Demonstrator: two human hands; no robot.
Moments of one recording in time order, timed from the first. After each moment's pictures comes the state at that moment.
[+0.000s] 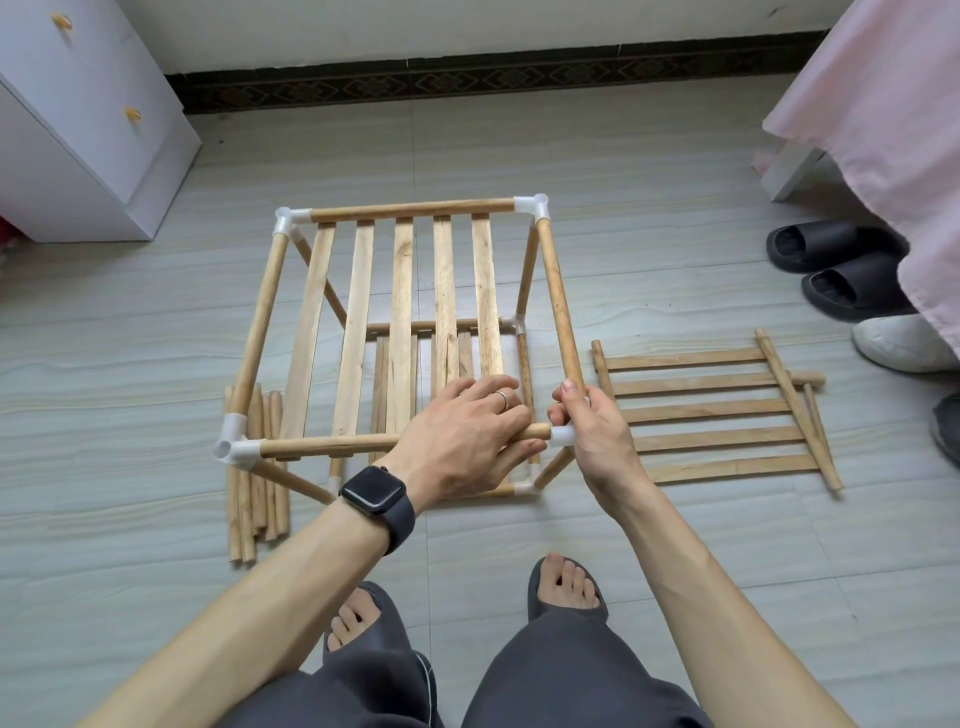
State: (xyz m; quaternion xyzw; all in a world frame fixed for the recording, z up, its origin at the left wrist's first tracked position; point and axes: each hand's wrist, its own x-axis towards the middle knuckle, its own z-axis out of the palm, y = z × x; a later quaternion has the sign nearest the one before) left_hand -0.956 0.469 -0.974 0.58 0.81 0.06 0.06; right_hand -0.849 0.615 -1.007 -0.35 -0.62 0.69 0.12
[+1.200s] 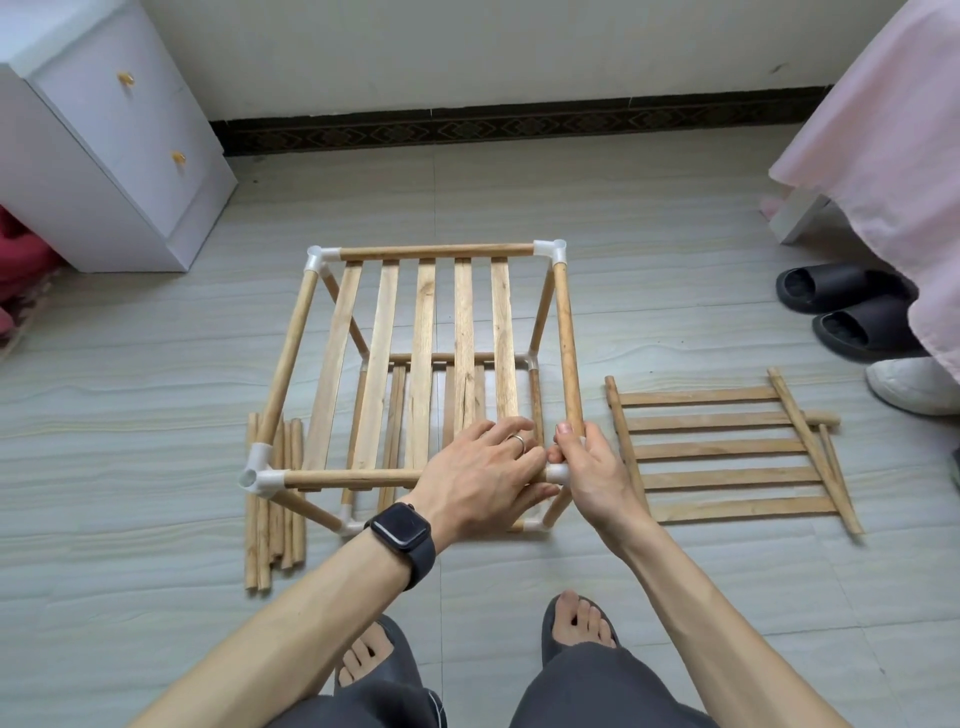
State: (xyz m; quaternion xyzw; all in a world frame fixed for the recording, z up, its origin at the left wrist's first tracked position) left_hand -0.952 0.461 -0.976 0.61 0.79 0.04 0.02; right_hand -0.854 0.599 -1.003 -0.36 -0.69 0.62 0.07
